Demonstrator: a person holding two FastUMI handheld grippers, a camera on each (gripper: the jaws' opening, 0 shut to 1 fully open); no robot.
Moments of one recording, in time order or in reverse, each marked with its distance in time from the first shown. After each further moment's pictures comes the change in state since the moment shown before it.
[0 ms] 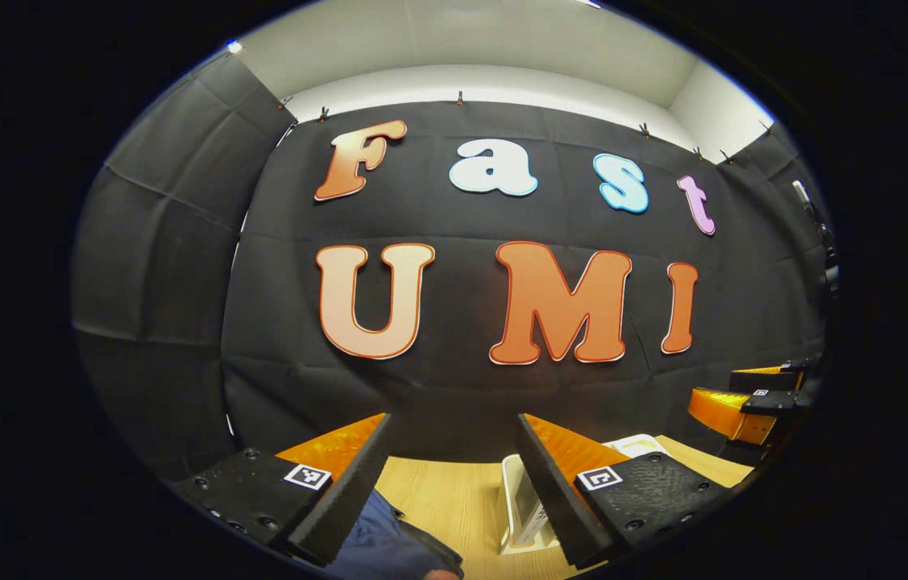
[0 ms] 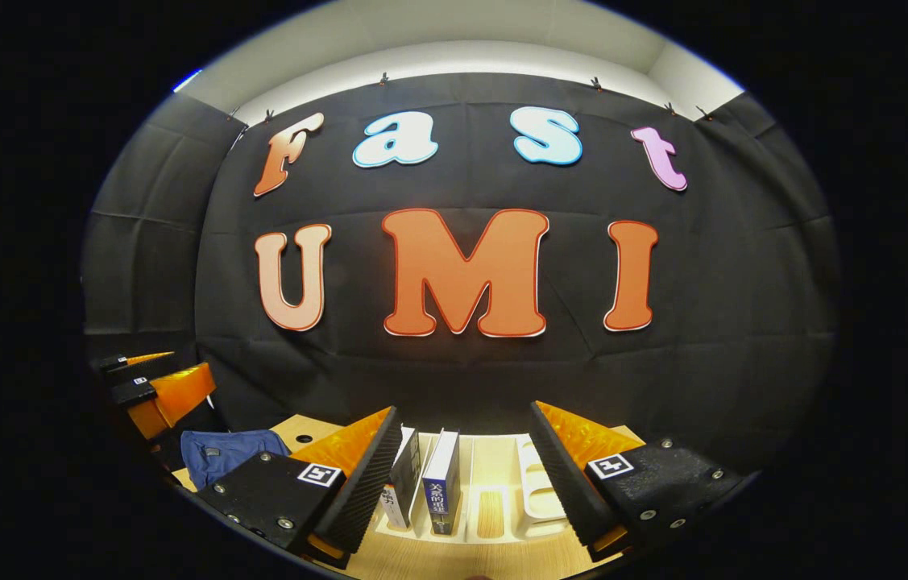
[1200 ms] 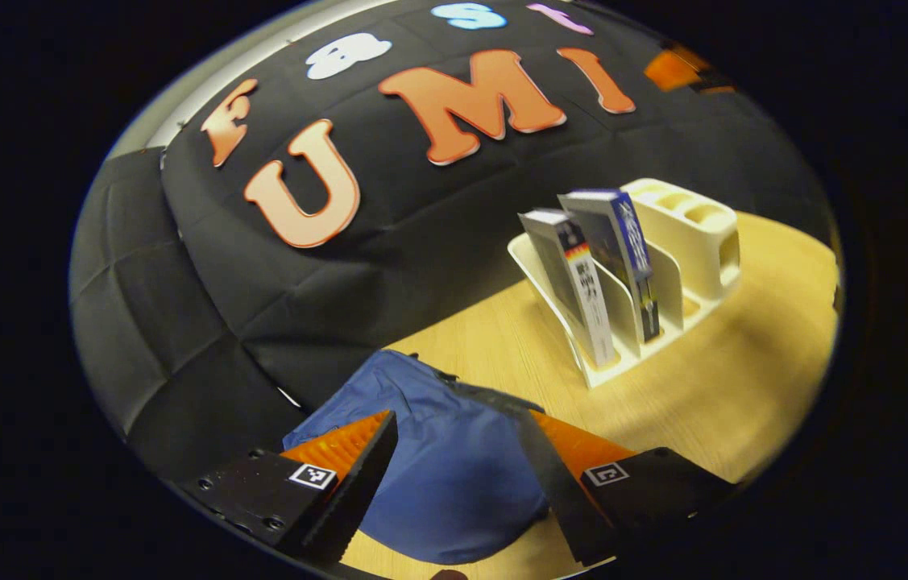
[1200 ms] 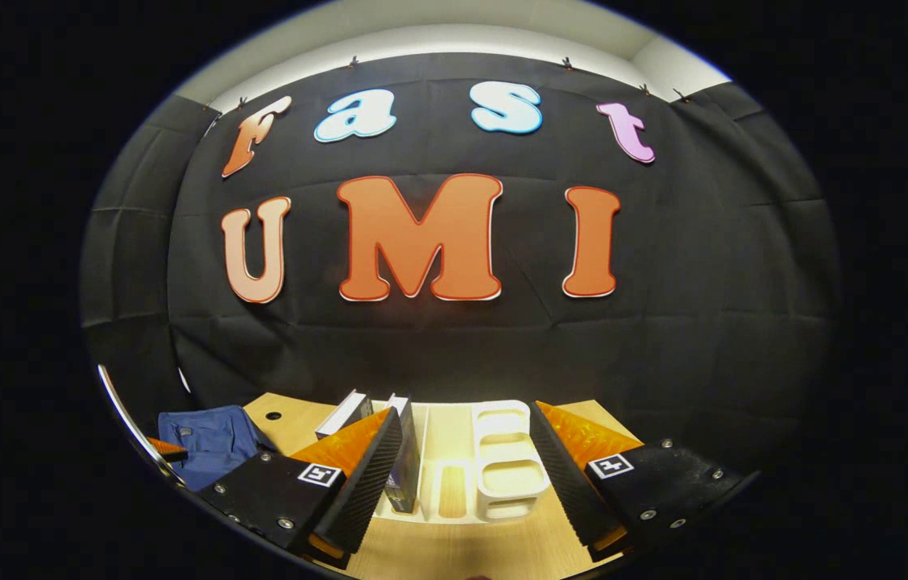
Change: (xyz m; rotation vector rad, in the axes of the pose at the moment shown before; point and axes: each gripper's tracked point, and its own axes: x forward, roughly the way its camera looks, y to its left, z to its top) left arm -0.063 0.009 -0.255 0.614 0.539 -0.020; right arm -0.010 -0.072 -0.045 0.008 0.093 -0.104
